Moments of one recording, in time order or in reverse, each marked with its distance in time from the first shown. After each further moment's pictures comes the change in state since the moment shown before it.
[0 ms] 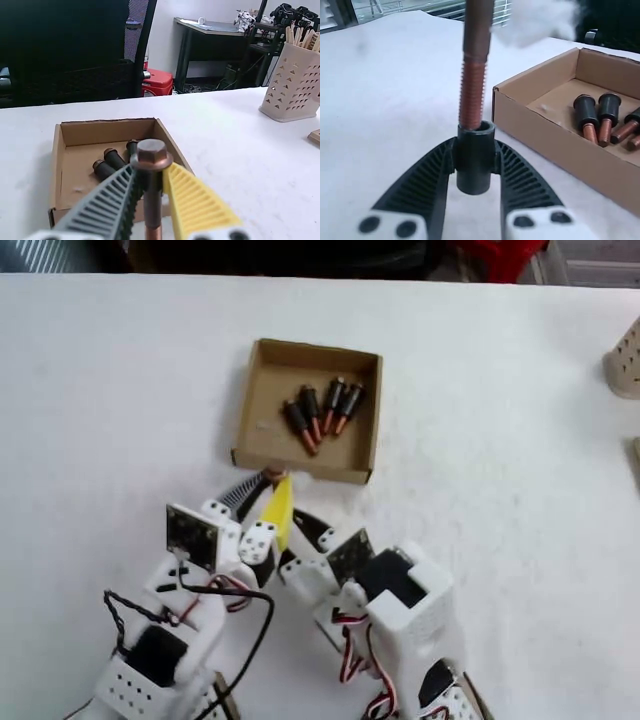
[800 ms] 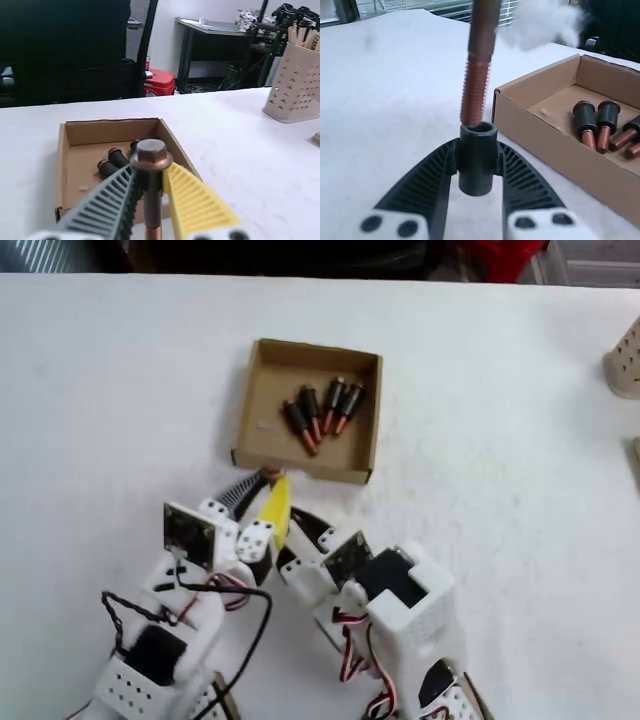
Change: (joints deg) left arm -1.0 0.0 0.0 0.2 0.0; right arm 0.2 0.0 0.0 0.0 2.7
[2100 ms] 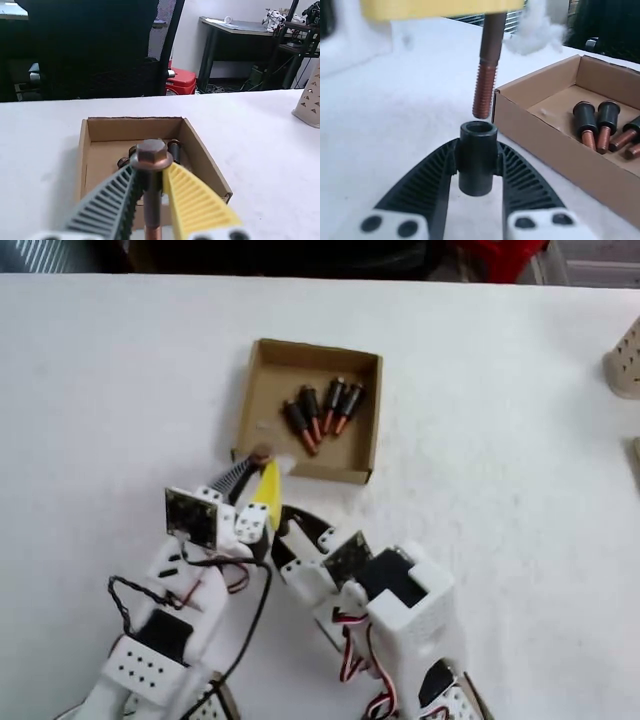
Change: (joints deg) left arm -4.7 20.3 0.6 -20.1 -0.4; right arm 0.0 0.0 0.0 0.0 0.2
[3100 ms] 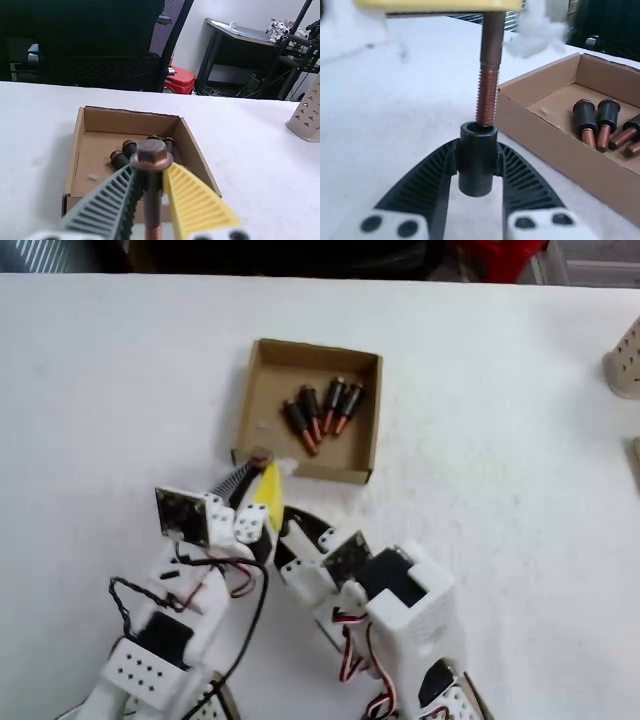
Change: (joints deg) left arm 1.4 -2.2 0.0 3.4 7.1; right arm 0.0 0.0 0.0 0.0 0.0
